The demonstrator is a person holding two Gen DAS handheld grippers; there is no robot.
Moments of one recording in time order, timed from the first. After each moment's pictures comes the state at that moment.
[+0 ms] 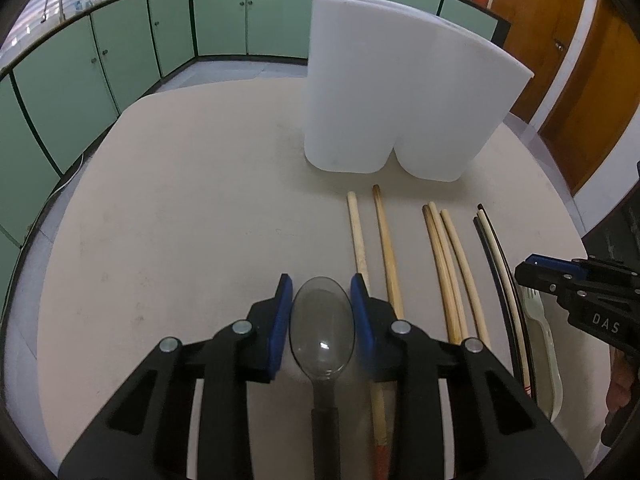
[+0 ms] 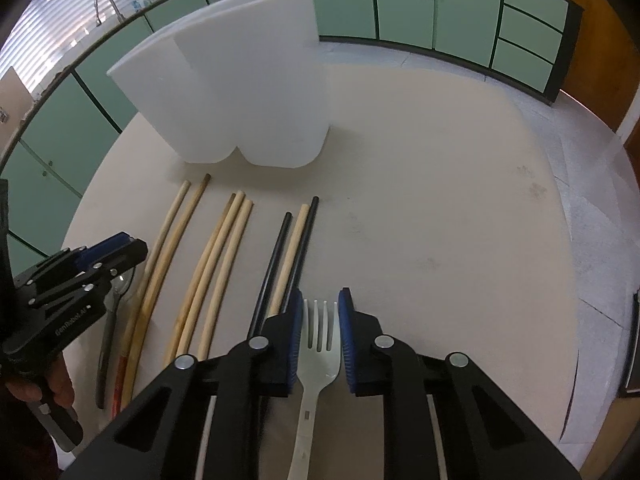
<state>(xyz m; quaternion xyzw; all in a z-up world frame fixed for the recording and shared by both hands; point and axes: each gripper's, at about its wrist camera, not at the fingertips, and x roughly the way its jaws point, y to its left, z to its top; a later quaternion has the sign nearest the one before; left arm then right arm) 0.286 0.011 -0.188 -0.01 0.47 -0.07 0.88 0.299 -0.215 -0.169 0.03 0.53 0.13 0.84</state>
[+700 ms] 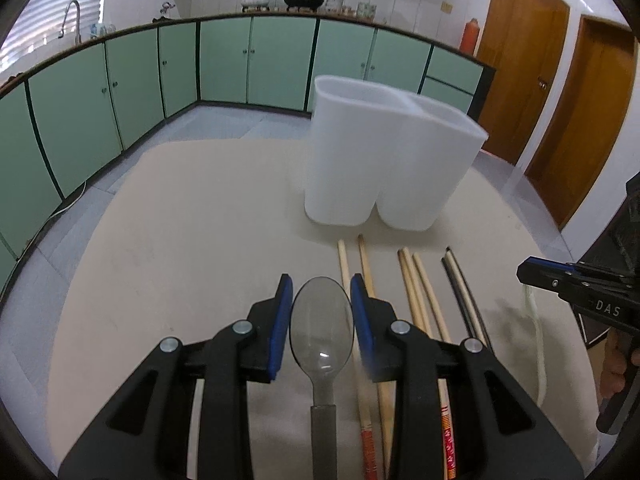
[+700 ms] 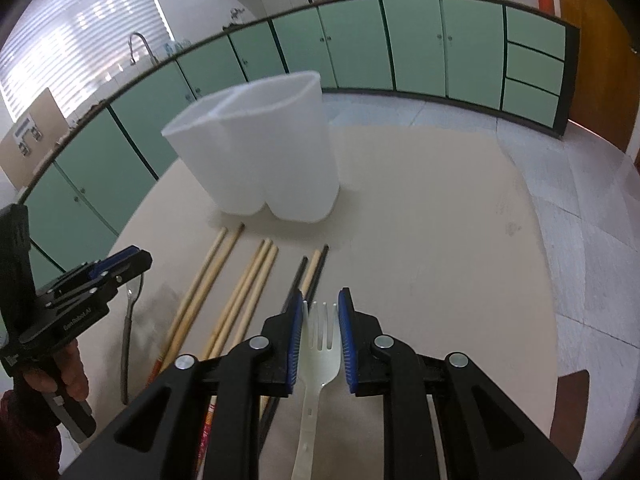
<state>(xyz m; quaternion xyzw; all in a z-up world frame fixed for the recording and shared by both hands) 0.242 0.029 -0.157 -0.04 0.38 -0.08 0.92 0.275 -0.242 -0.136 0.06 0.44 0.17 0.88</state>
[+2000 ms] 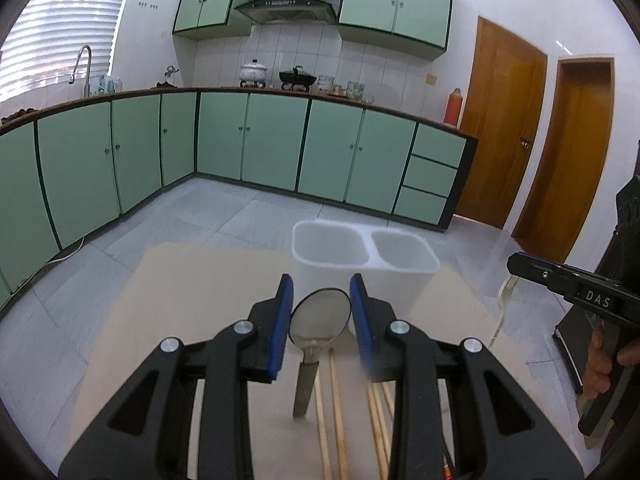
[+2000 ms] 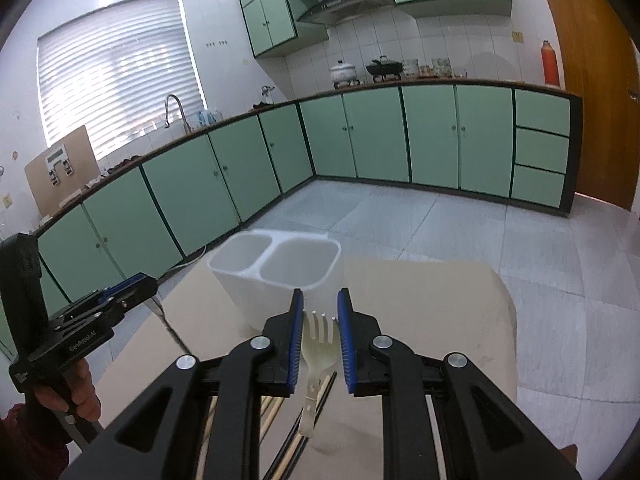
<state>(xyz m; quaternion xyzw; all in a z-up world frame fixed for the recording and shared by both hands) 0.241 0.027 -0.078 -0.06 0.24 -0.09 0.96 0.283 -0.254 -0.051 0.06 0.28 0.20 0.94</state>
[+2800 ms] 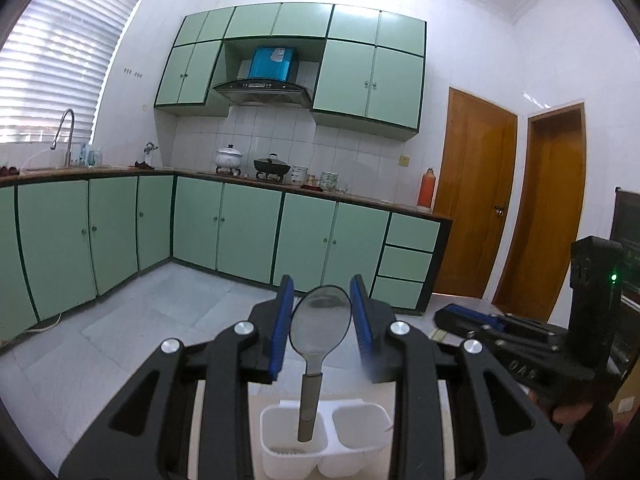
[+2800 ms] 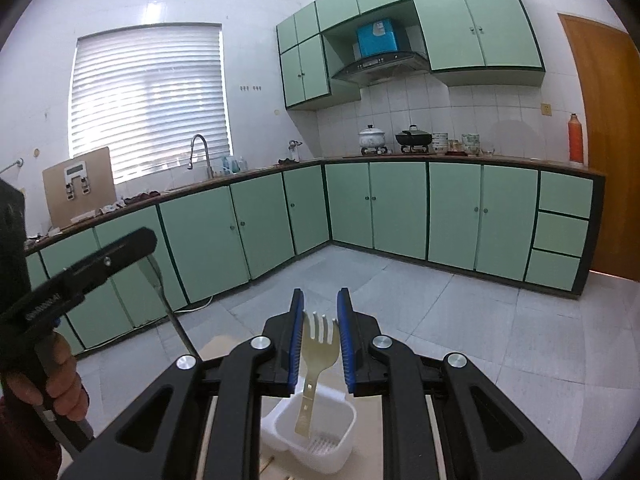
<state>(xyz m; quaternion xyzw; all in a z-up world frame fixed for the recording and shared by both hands) 0.293 -0.001 0.047 -0.07 0.10 -0.13 0.98 0.353 -0.220 0.042 0.03 0.17 0.23 0.96</state>
